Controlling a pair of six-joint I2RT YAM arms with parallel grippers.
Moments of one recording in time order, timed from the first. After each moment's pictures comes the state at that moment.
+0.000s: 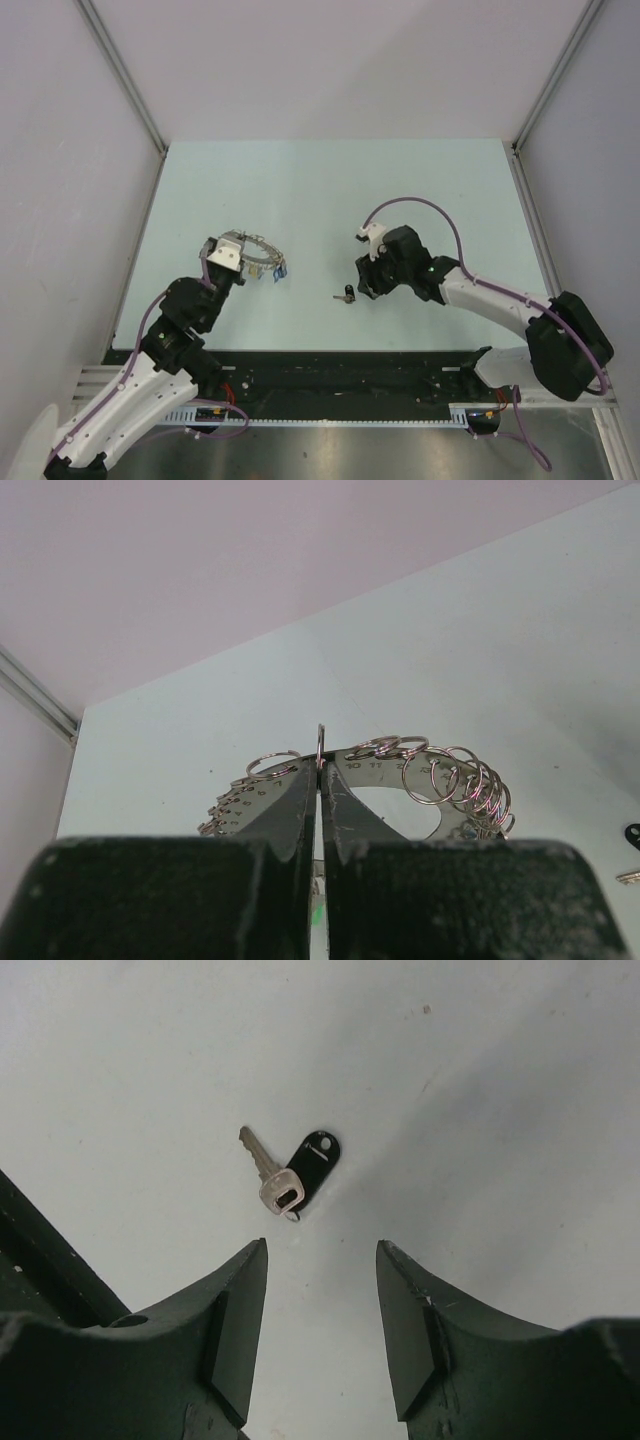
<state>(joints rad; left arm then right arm) -0.66 0.41 0.44 0.03 -0.35 0.26 0.70 1.29 0.69 -0.16 -0.20 0.11</state>
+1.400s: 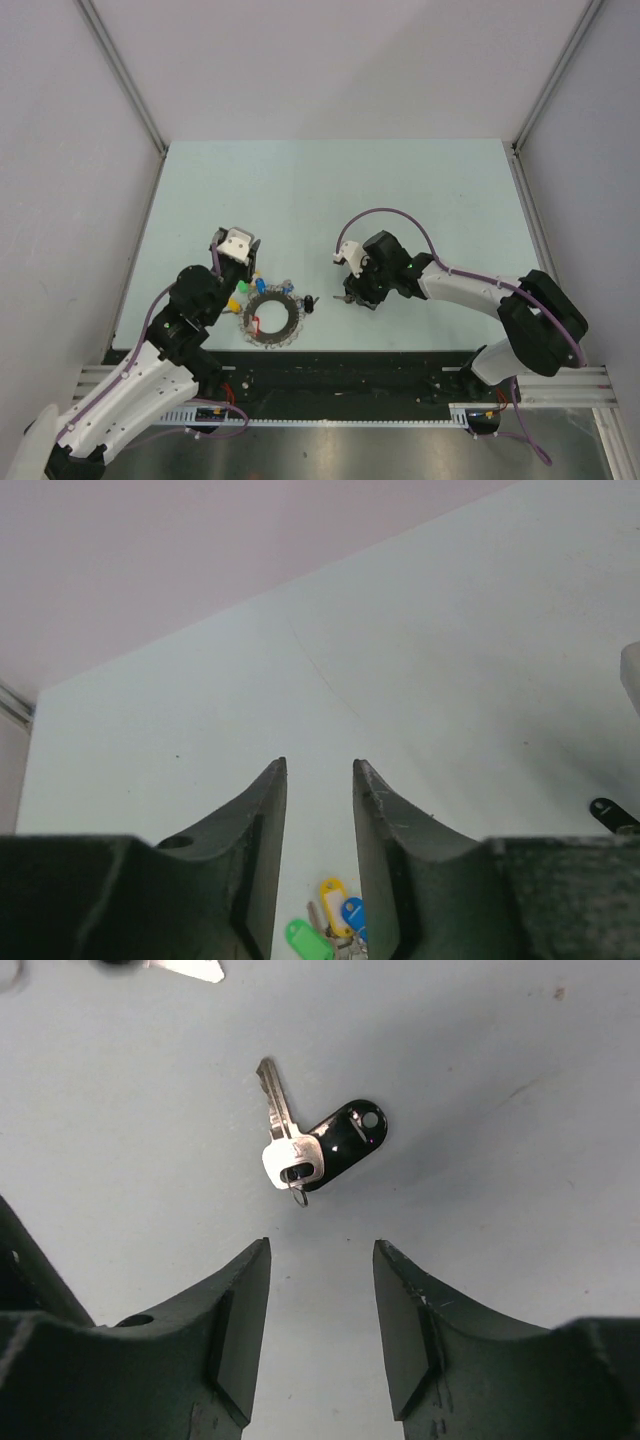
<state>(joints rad) -0.66 0.50 0.47 0.00 -0.31 0.22 0.77 1.50 0.80 -0.27 -0.23 -0.25</state>
